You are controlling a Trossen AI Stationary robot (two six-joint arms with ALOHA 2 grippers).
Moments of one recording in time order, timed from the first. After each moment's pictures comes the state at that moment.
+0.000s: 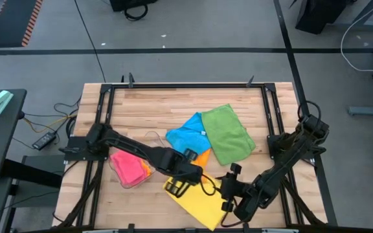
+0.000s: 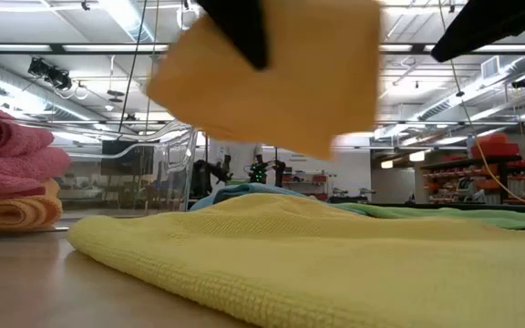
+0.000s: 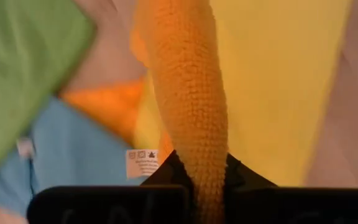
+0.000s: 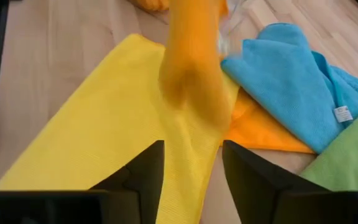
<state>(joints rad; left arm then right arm) -0.36 2.05 1.88 -1.05 -0.14 0.20 0.82 1.73 1.18 -0.63 0.81 0.91</state>
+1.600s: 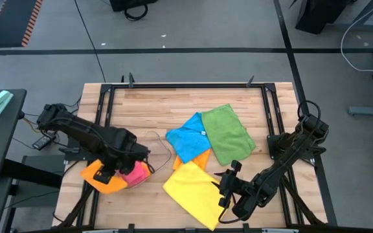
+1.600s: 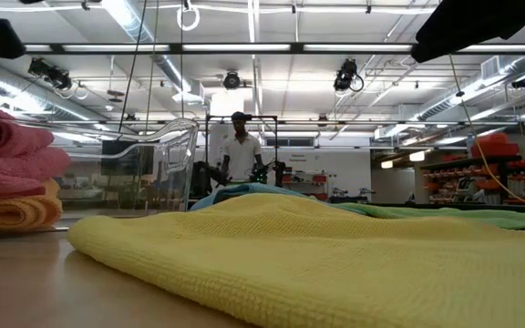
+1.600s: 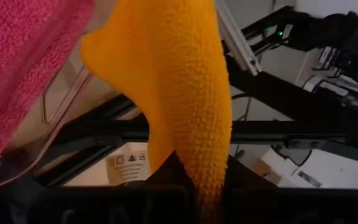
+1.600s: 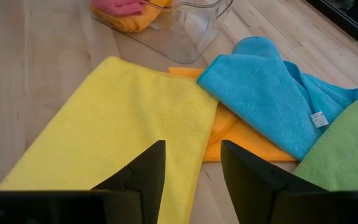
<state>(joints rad) -0.32 1.41 1.14 -1.57 0.72 0.07 0.80 1.73 1.18 -0.63 0.89 0.95</state>
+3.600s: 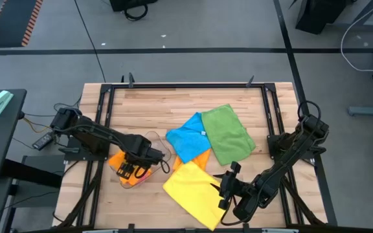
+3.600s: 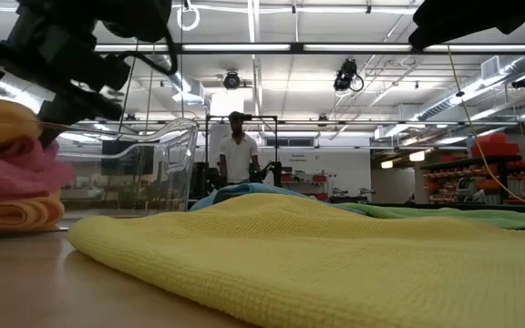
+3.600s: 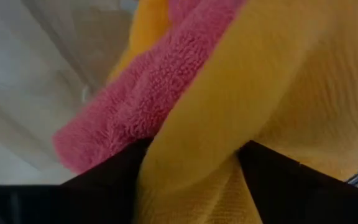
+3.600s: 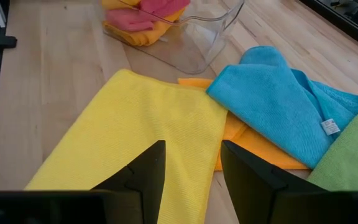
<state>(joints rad) -0.28 1.61 1.07 -1.26 0.13 0.14 0.82 1.73 1.17 -0.56 0.91 0.94</state>
